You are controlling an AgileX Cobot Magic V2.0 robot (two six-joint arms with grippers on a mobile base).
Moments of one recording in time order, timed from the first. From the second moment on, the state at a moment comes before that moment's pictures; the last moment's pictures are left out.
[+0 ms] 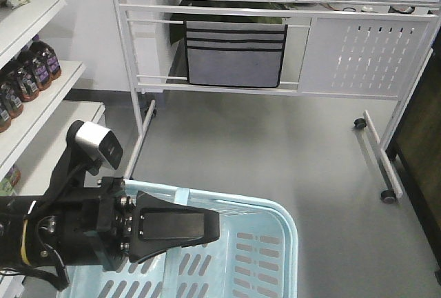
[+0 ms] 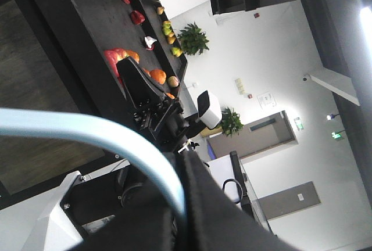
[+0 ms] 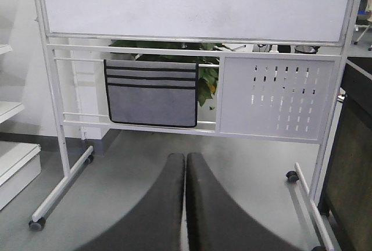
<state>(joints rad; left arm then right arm) -0.41 1.29 -0.61 1.30 -1.17 -2.11 0.02 -0.01 0.03 0.07 0.11 -0.05</state>
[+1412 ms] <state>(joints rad) -0.41 1.29 -0.61 1.30 -1.17 -2.11 0.02 -0.01 0.03 0.07 0.11 -0.05</state>
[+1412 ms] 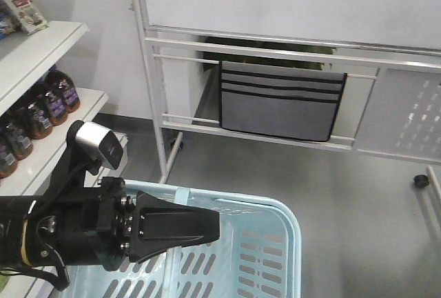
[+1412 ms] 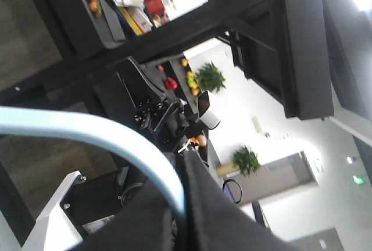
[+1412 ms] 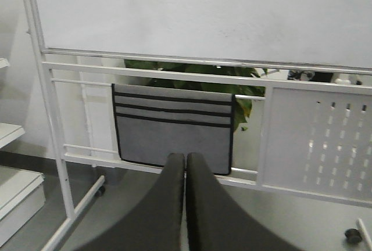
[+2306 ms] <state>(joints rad) -0.41 1.29 -0.61 1.30 -1.17 -2.11 0.02 -0.01 0.03 0.07 0.11 -0.05</state>
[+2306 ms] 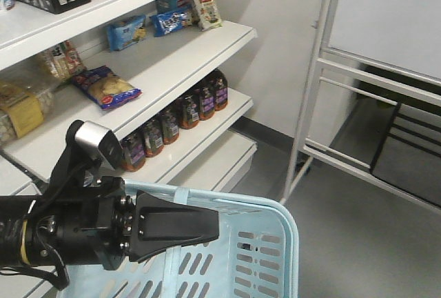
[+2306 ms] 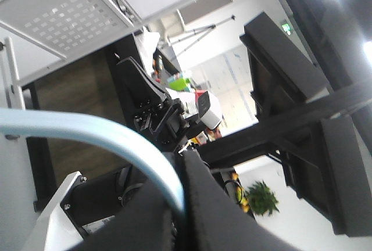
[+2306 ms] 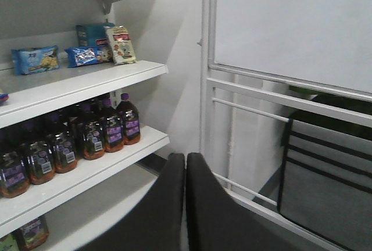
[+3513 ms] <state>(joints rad) -0.41 1.29 -0.61 1.30 -1.17 -2.11 0.02 -0.01 0.03 0.07 0.11 -0.05</state>
